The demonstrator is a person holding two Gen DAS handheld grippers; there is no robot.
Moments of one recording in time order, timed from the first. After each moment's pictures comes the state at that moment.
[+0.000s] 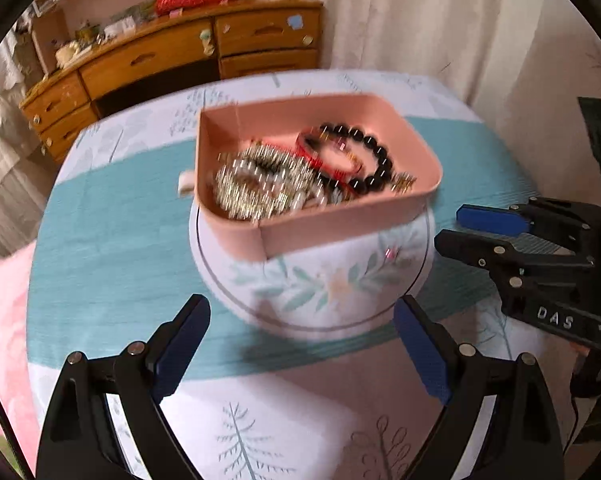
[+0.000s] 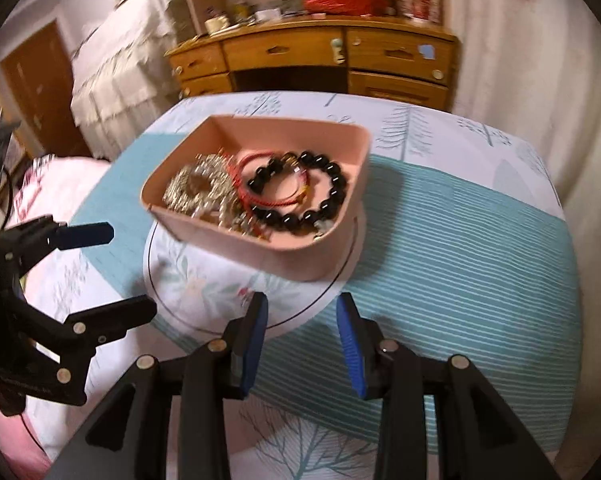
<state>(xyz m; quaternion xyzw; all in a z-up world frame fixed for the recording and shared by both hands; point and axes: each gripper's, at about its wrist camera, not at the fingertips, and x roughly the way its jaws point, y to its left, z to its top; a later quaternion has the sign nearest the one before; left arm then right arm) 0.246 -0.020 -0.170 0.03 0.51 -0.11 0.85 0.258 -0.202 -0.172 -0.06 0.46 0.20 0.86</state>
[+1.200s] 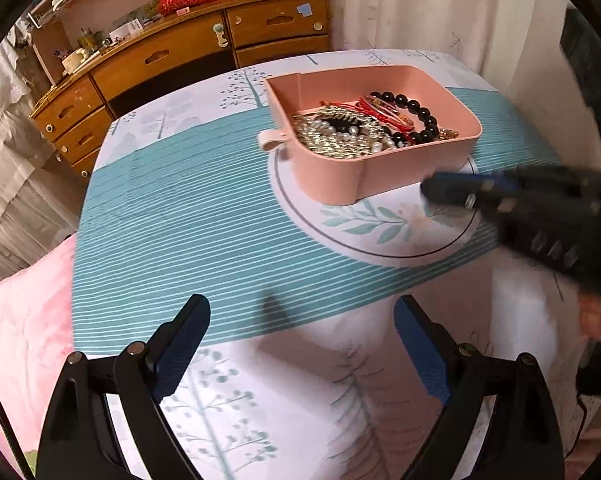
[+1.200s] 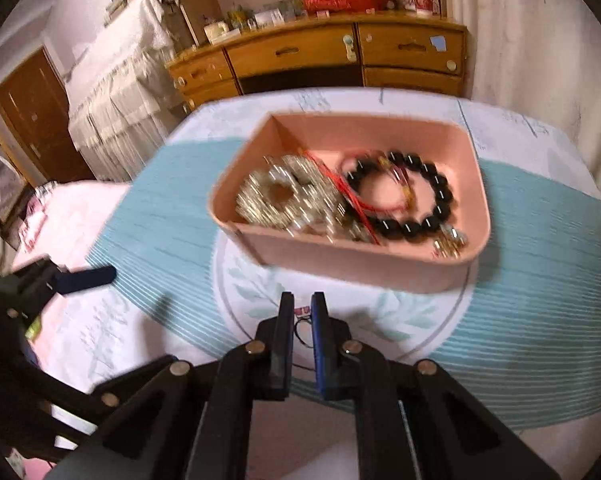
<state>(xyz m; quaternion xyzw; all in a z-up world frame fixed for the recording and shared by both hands) 0.228 0.041 -0.170 0.09 0.51 -0.11 0.85 0.248 -0.123 -0.170 0.01 0.46 0.19 0.87</state>
